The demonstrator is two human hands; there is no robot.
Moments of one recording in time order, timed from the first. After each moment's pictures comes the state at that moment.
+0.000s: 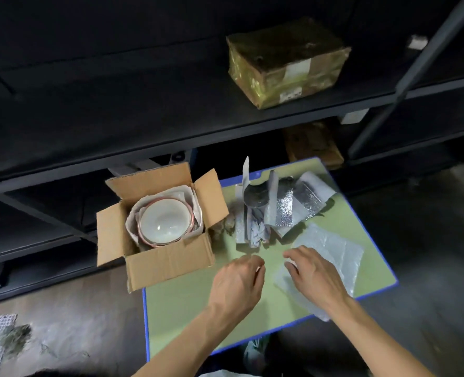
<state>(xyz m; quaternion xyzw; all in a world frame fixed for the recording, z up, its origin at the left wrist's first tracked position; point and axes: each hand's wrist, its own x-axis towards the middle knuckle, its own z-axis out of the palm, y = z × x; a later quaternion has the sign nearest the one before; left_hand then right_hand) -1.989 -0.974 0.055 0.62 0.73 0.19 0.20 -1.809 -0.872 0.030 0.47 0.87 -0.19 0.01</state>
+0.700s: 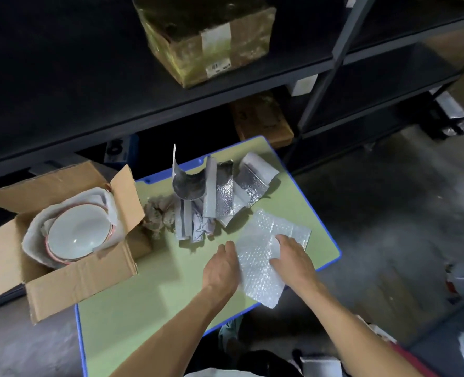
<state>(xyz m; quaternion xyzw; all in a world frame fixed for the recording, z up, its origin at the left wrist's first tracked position) -1.896 -0.899 -0.021 0.55 0.78 0.01 0.31 -1.727 -0.833 -0.013 0.63 0.71 -0.30 0.07</state>
